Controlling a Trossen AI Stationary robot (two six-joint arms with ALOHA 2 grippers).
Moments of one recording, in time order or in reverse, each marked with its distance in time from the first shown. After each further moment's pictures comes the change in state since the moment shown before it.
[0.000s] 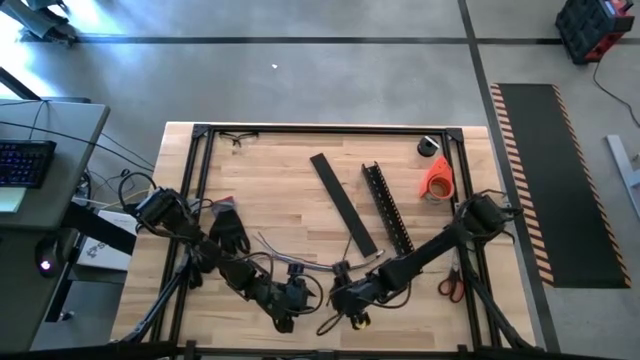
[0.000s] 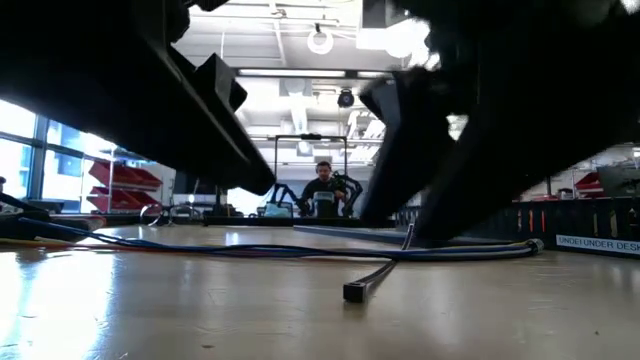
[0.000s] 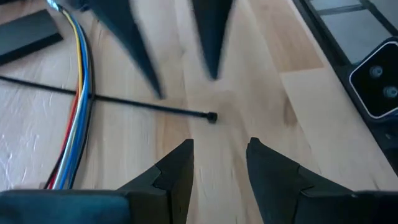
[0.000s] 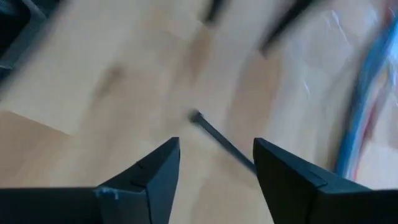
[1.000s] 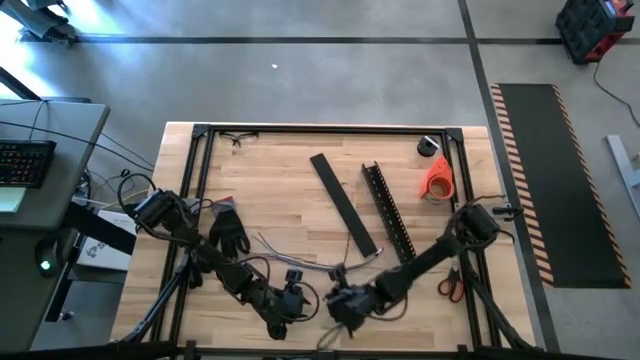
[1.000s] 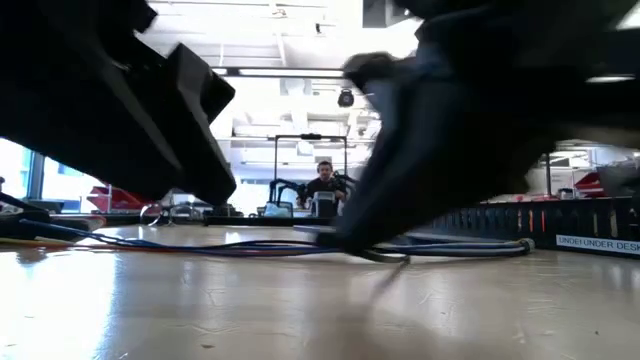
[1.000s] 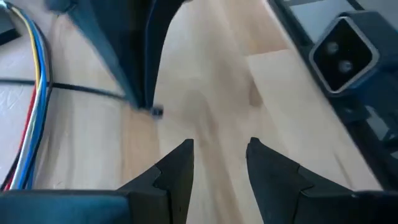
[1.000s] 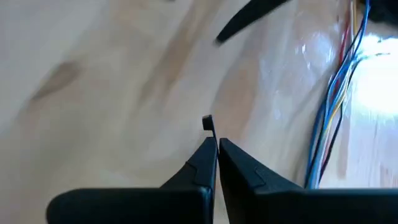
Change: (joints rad) left arm -0.039 0.005 -0.007 0.013 0.052 0.033; right arm 0.046 0.088 0.057 0.011 0.250 -0.128
